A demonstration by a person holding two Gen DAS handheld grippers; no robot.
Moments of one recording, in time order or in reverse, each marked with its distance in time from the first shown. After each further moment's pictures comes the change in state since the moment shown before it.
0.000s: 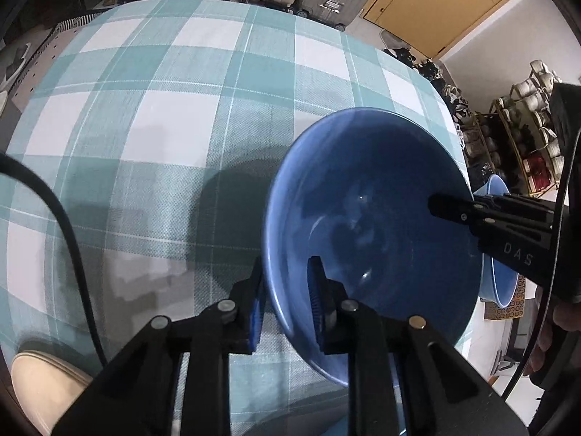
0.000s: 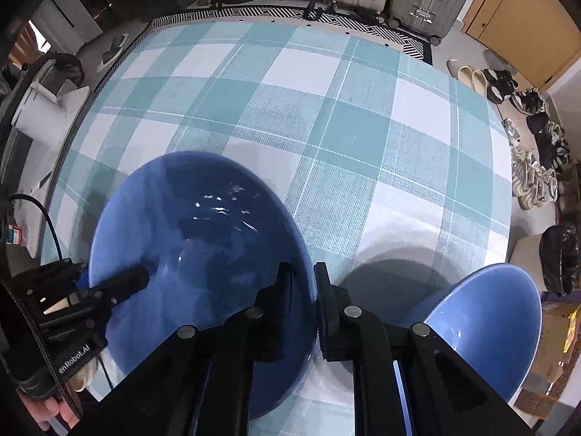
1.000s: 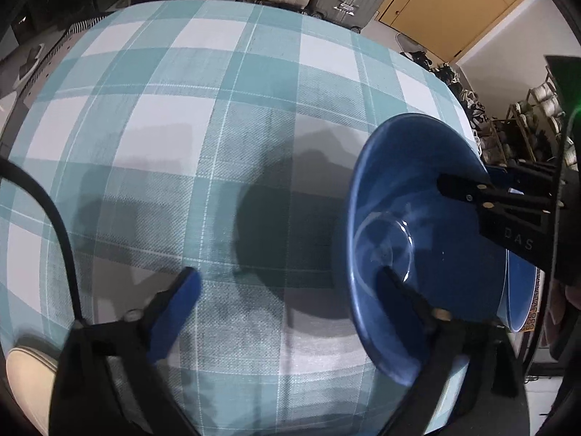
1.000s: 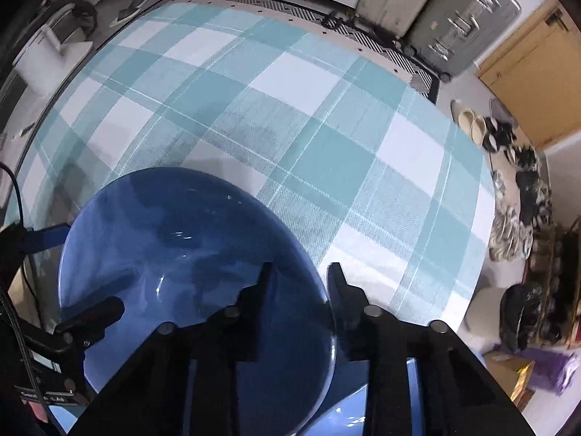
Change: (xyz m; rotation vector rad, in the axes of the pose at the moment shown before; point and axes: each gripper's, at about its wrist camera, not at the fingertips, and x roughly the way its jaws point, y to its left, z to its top) left arm 0.018 -0.014 0.007 -0.029 -0.015 0.082; right arm 0.015 -0.014 0.026 -0.195 -0.016 -0.126
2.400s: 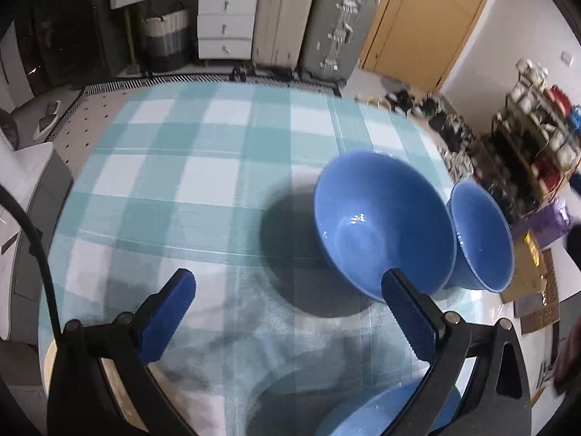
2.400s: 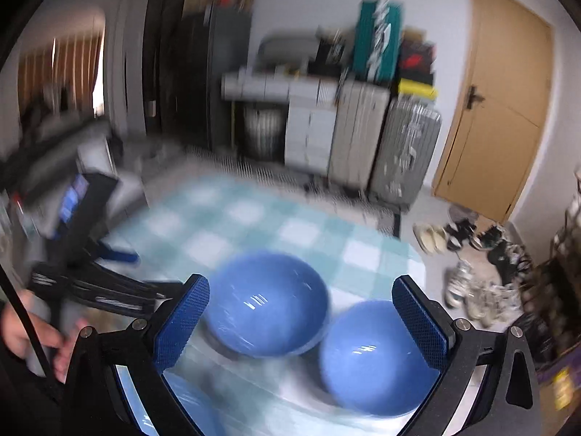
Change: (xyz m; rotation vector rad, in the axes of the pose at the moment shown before) left arm -0.085 -0.016 -0.046 0.111 -0.251 0.058; right arm -0.206 0.029 -0.161 0.064 -0.677 -0.067
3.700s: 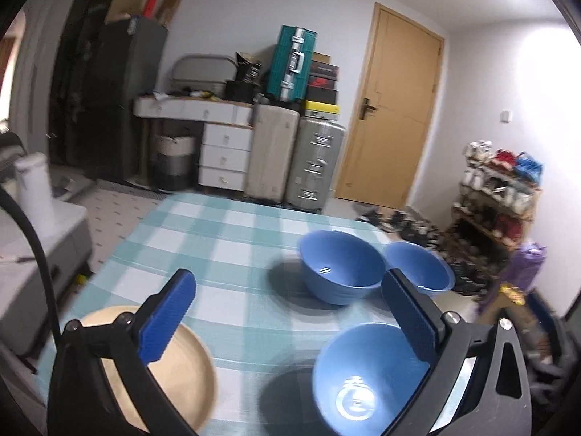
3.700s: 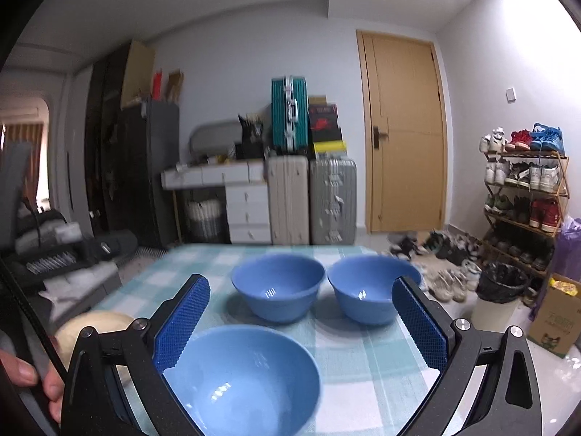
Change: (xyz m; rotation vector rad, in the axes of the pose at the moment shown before) left arm -0.152 0.032 -0.156 0.028 -0.642 -0.058; right arm -0.140 0.134 -0.186 0.331 -0.471 -0.248
